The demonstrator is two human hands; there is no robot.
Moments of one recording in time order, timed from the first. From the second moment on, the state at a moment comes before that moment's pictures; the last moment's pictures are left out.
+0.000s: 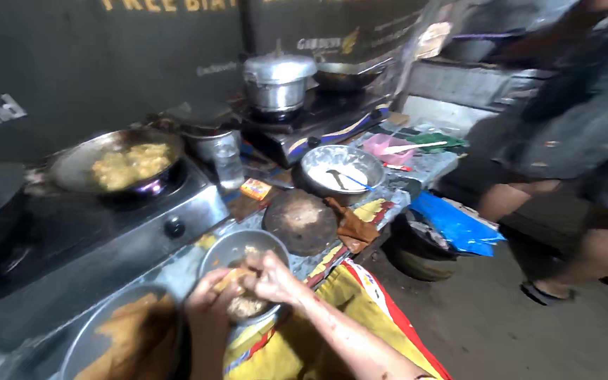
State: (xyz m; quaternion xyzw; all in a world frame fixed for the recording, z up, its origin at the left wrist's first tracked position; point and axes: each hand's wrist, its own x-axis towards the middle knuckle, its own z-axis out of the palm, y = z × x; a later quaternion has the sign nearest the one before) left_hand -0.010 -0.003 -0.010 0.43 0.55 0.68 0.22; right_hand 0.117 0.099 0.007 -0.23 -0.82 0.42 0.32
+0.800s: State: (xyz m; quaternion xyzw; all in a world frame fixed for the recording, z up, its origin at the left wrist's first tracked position) left_hand 0.004 0.004 0.002 0.26 0.58 0.72 0.28; right_hand 0.120 0.108 -0.010 -0.13 -0.86 0.32 0.38
